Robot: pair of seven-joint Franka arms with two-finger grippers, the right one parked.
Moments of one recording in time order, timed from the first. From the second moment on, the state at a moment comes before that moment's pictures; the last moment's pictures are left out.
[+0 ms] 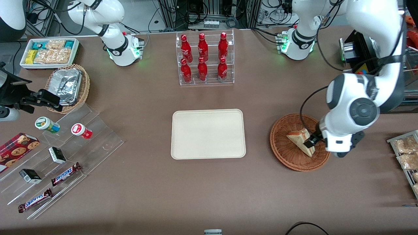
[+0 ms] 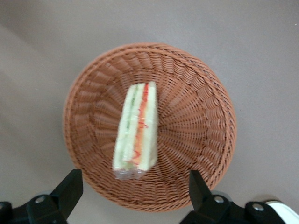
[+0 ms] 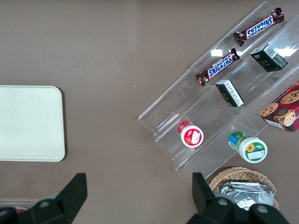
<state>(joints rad) -0.14 0.34 -0.07 -1.77 0.08 1.99 -0.98</state>
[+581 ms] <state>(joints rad) -0.14 0.34 -0.06 -1.96 0.10 2.14 -1.01</state>
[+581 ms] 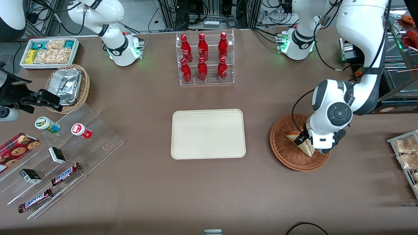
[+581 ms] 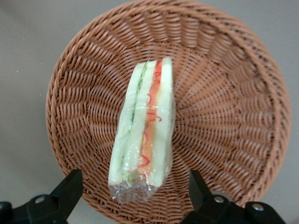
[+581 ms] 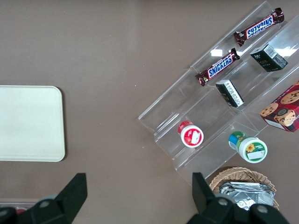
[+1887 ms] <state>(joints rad) -0.14 0.34 -0.05 -2.08 0.13 2.32 -1.08</state>
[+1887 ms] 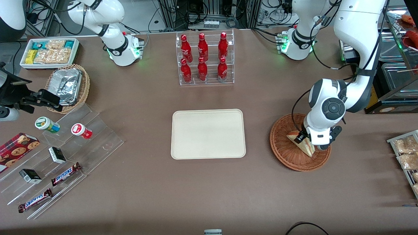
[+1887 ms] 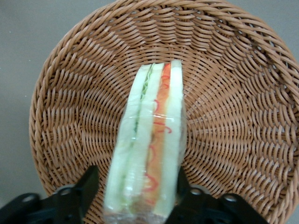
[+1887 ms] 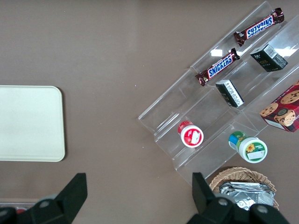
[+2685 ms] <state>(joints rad) -0.17 0.32 -0.06 -1.93 0.13 2.06 -1.08</state>
